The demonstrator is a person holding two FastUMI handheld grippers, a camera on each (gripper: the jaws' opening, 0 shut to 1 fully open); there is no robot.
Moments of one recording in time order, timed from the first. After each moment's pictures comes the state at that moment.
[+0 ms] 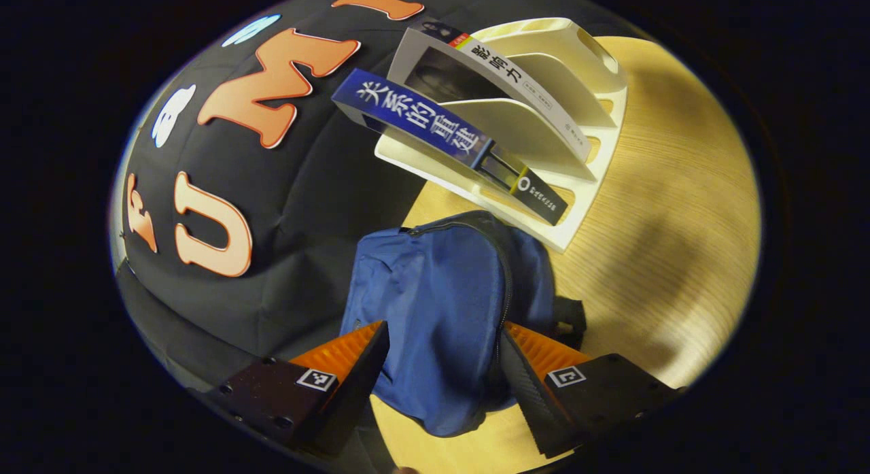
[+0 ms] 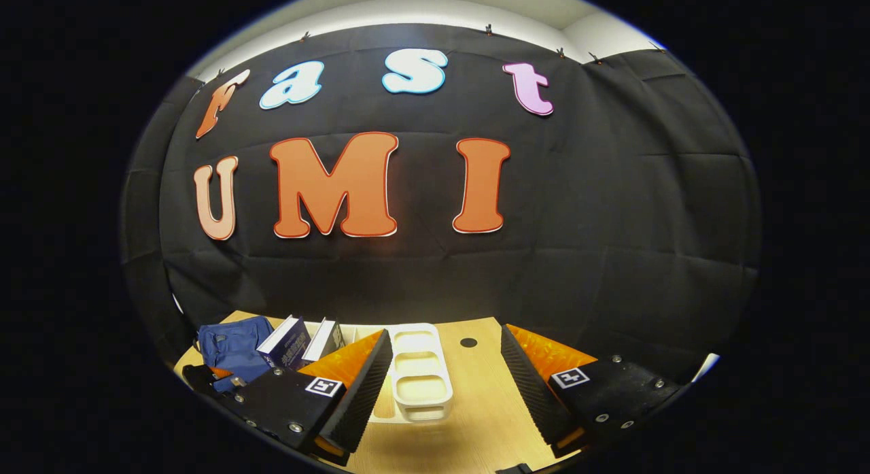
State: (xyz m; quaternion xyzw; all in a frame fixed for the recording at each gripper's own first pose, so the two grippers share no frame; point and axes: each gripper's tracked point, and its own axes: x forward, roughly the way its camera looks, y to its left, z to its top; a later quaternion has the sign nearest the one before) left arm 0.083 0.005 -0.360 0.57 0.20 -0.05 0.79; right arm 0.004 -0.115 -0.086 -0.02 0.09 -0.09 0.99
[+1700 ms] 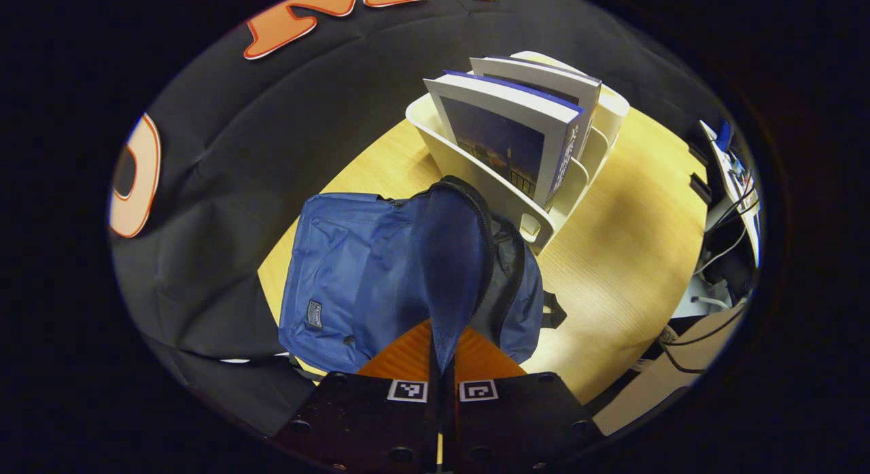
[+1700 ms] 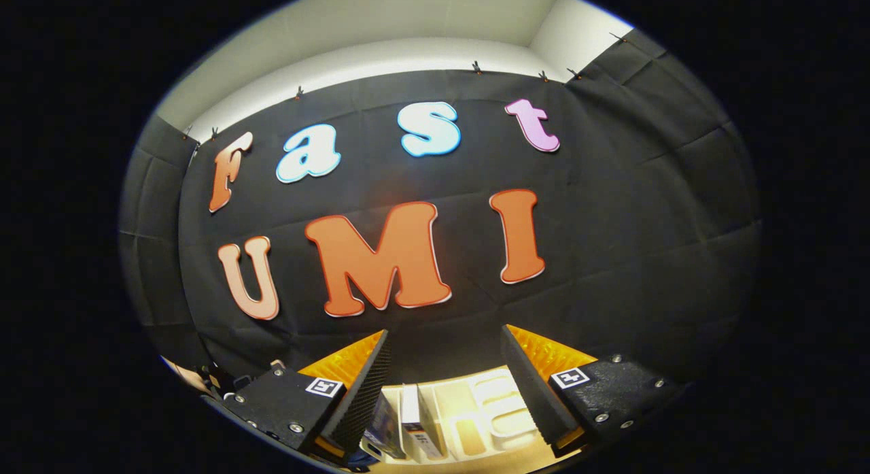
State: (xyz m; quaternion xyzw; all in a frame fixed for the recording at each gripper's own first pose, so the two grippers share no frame) left arm 0.125 0.042 -0.278 0.39 0.46 -0.26 0.75; right arm 0.021 0.008 0.001 0.06 -0.06 -0.05 1.00
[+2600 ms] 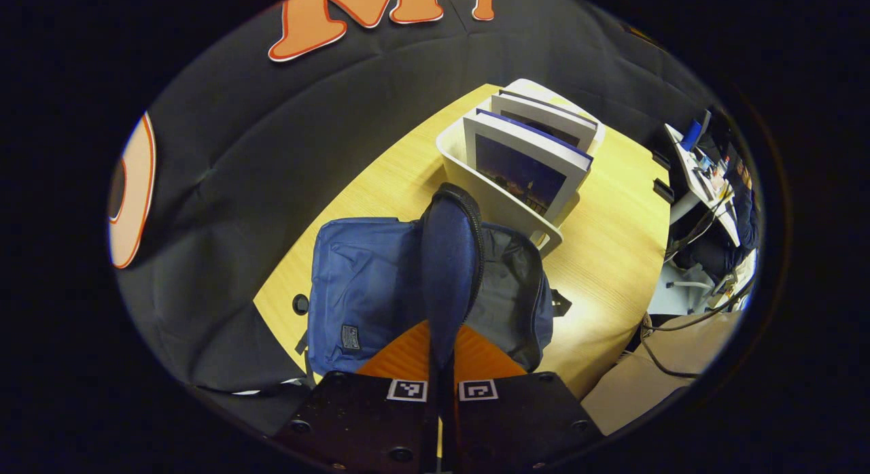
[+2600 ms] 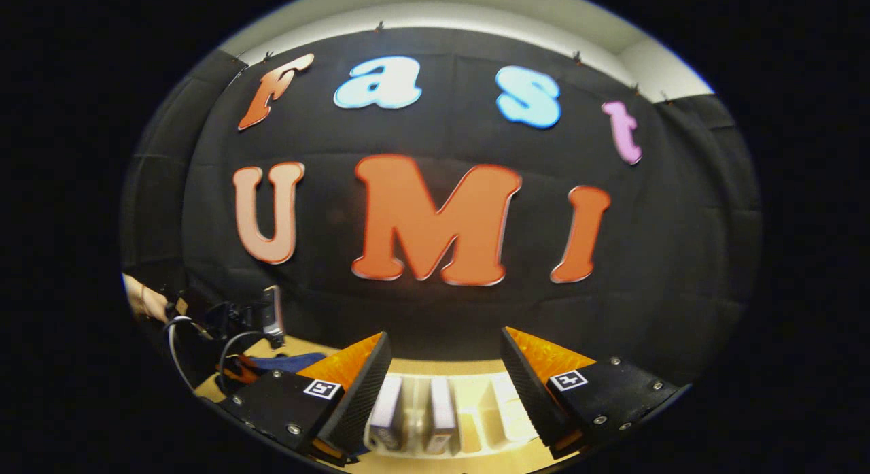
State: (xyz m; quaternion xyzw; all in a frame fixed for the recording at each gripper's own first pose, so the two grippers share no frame) left arm 0.177 0.068 -0.220 0.36 0.45 -0.35 0.74; right arm 0.118 0.131 -0.044 -0.03 0.14 0.04 0.99
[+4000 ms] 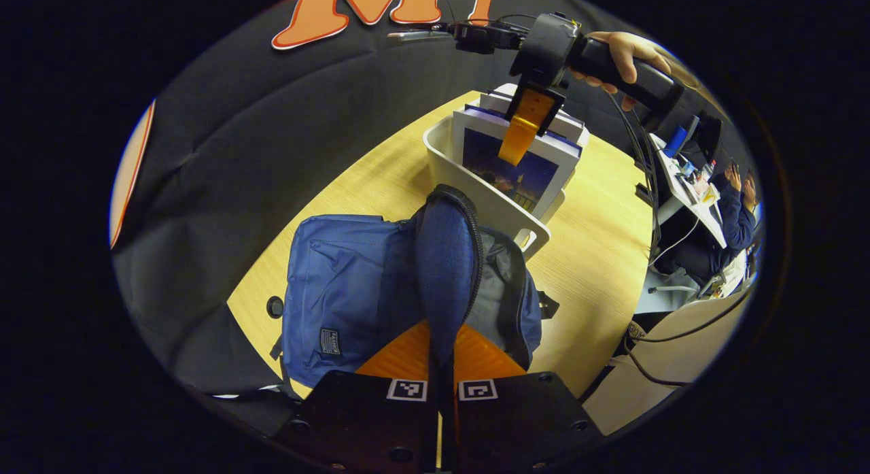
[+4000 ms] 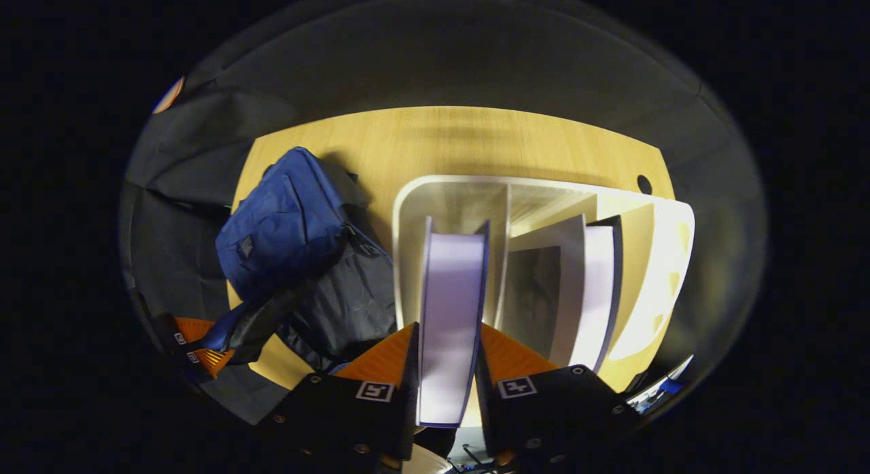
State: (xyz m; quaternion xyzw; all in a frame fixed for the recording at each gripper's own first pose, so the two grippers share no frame) left arm 0.171 0.072 -0.244 0.33 0.45 -0.39 0.74; right arm 0.168 0.149 -0.315 -0.03 0.67 0.01 0.74
